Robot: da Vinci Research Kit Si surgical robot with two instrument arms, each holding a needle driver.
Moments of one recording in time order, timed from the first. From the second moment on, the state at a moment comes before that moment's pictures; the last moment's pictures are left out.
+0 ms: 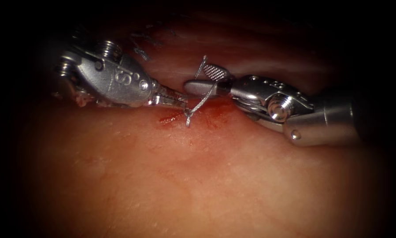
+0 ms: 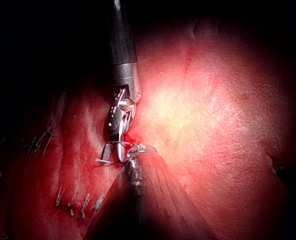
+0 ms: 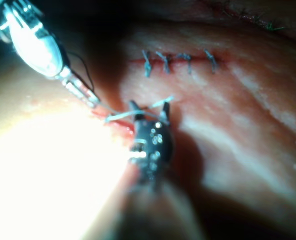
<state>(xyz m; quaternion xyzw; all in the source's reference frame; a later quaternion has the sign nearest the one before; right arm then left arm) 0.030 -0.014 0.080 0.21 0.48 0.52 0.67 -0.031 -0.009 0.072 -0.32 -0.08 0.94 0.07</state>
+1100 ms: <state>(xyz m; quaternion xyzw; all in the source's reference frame) 0.031 -0.013 0.073 0.20 0.52 0.45 0.70 -0.026 -0.007 0.073 -0.31 -0.08 0.94 0.09</state>
